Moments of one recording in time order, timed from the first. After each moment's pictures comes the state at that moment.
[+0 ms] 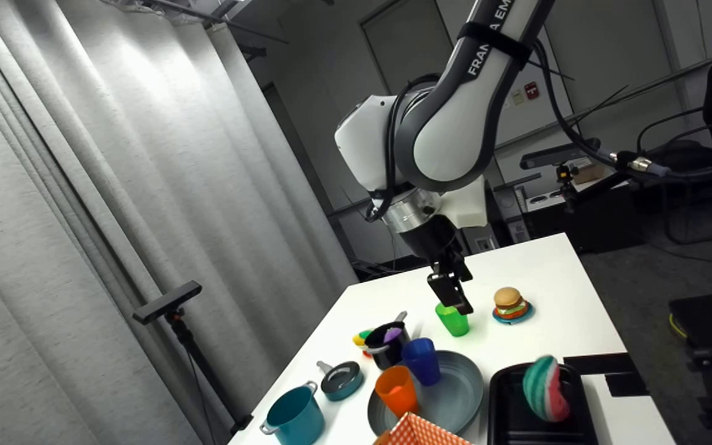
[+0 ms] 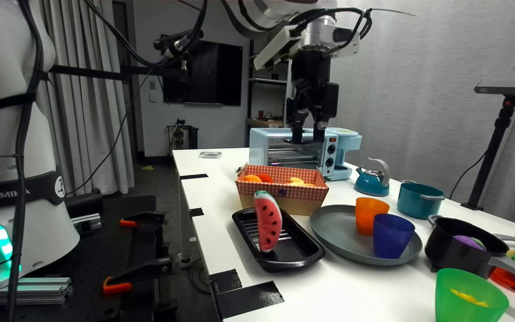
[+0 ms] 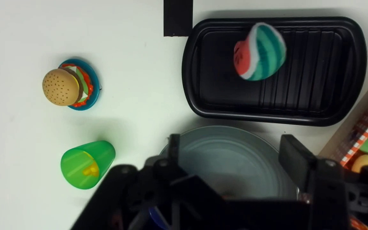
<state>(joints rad) -0.02 -0.02 -0.02 -2.28 -0.30 2.19 0.14</state>
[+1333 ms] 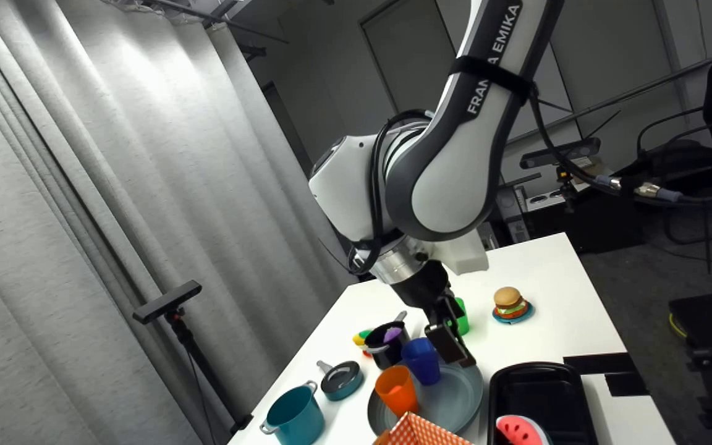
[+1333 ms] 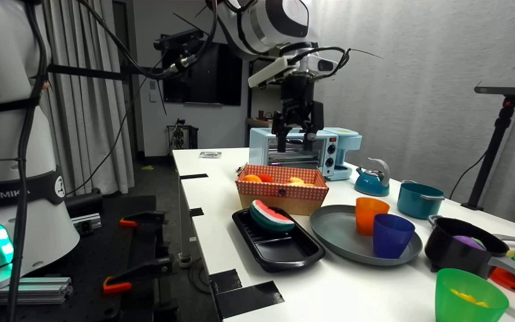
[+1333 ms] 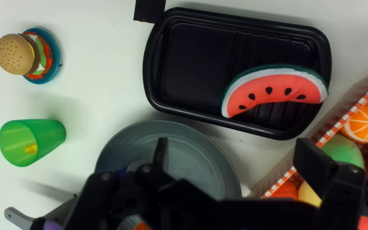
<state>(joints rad) 0.05 0.11 0.05 -2.22 -0.32 2.19 0.13</state>
